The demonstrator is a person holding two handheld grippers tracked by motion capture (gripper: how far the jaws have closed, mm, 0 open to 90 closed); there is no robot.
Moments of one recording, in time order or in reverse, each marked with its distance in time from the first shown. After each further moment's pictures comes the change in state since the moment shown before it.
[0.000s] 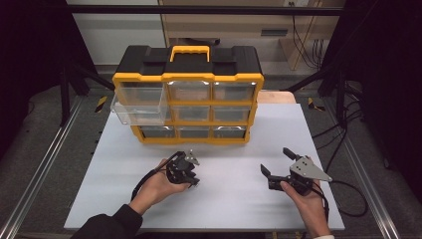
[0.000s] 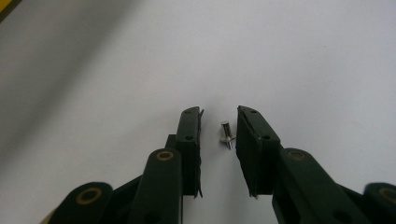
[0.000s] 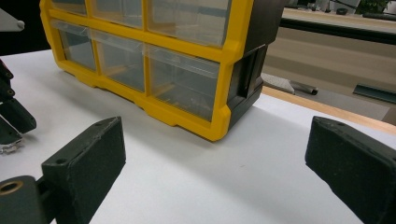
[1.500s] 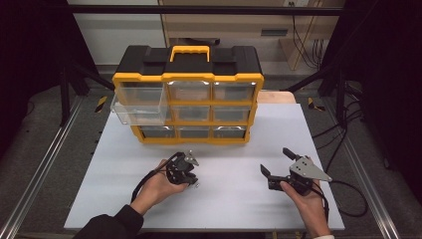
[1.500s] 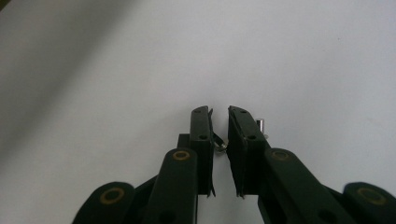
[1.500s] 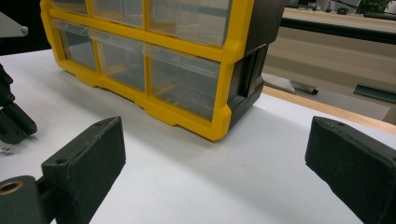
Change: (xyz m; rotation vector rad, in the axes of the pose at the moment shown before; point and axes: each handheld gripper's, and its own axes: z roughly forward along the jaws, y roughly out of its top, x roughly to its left) left arm 0.002 -0.004 0.004 -0.009 0.005 -0.019; right arm 0.000 0.000 0.000 0.001 0.003 0.000
